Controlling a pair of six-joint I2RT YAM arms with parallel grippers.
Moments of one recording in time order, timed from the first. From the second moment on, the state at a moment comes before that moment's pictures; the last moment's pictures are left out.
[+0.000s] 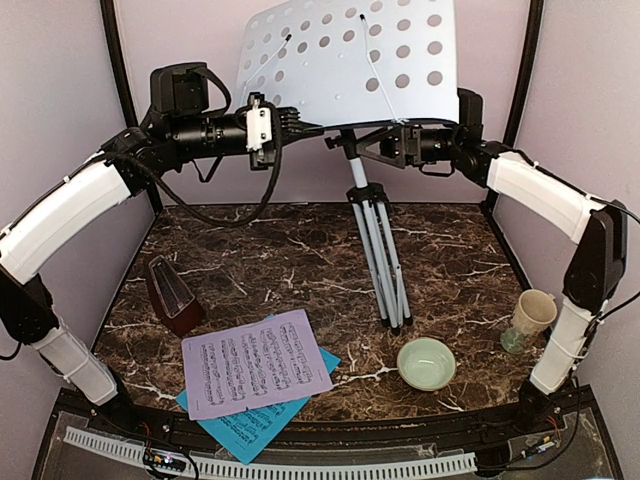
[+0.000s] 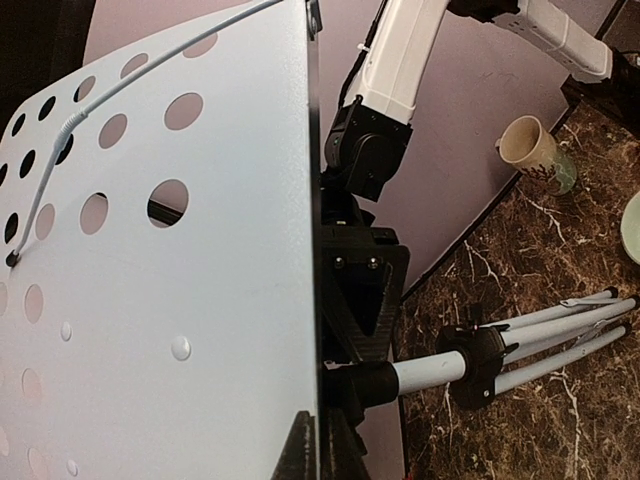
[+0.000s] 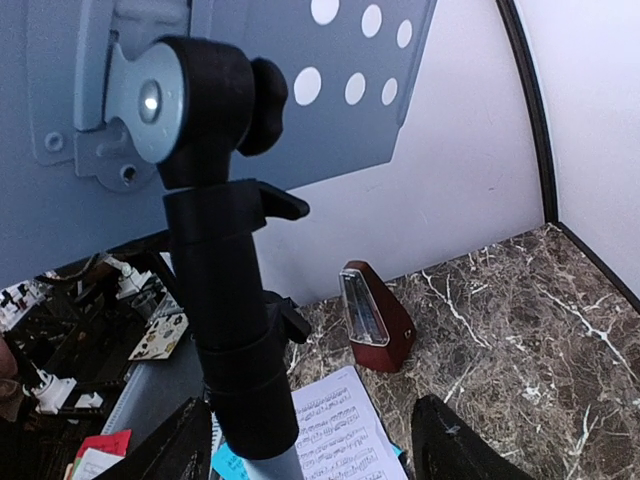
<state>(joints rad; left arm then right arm) -0.77 1.54 1.77 -0.30 0.54 1.14 0.47 1.75 1.70 0.00 -1.23 0.33</state>
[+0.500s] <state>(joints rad) -0.78 1.54 1.77 -0.30 0.53 1.18 0.54 1.82 1.87 -0.27 -1.22 0.12</state>
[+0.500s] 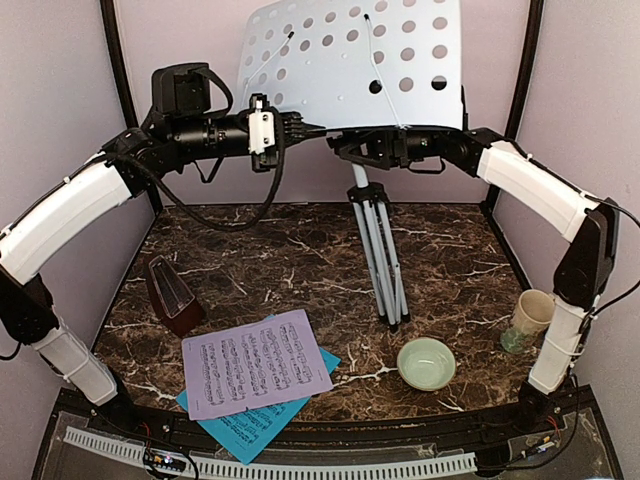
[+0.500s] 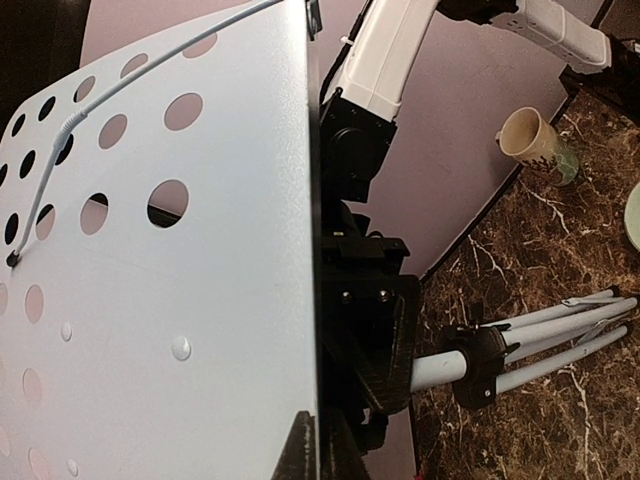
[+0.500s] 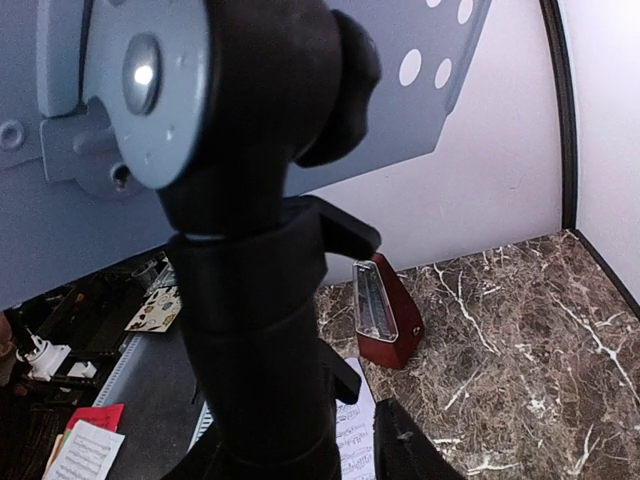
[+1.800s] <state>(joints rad) -0.78 1.15 1.30 0.29 0.16 0.86 0.44 1.82 1.73 0.06 -1.04 0.36</state>
